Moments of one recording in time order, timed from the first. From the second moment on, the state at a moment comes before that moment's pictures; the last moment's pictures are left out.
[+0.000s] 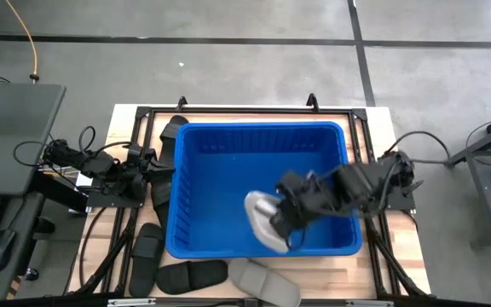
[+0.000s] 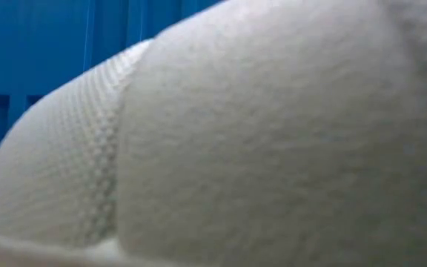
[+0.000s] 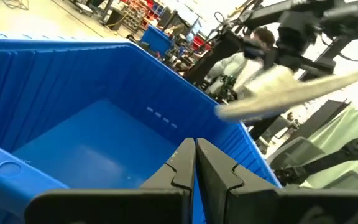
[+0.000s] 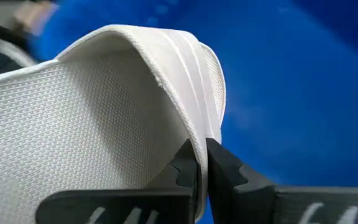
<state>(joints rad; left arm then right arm) -0.29 0.11 0.33 -0.23 -0.49 -0.61 0.45 1.88 2.36 -1.58 0.33 1.07</state>
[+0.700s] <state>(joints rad) -0.29 0.11 0.33 -0.06 -0.71 -0.77 0.12 1.86 2.34 -1.57 0.45 0.38</state>
